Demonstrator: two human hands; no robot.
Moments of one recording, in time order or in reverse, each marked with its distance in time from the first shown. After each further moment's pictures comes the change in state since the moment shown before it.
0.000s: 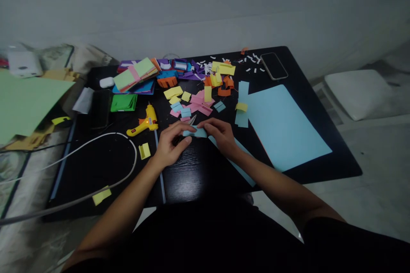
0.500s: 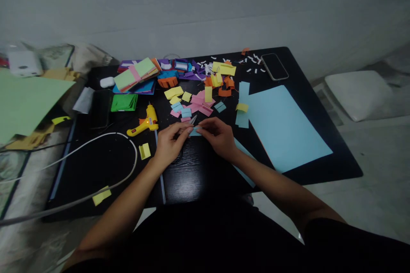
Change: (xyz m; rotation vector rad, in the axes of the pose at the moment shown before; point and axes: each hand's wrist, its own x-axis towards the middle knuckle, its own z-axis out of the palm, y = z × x) left_hand 0.001 -0.007 0.008 0.218 0.187 -0.065; right_hand -0.004 0.006 0.008 -0.086 0.098 -0.031
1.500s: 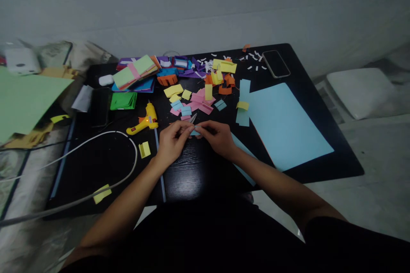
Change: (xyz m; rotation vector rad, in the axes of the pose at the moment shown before) left_hand -0.004 -0.002 0.007 -0.074 -0.022 -0.045; right_hand 0.001 0.005 0.001 -0.027 -0.082 0.063
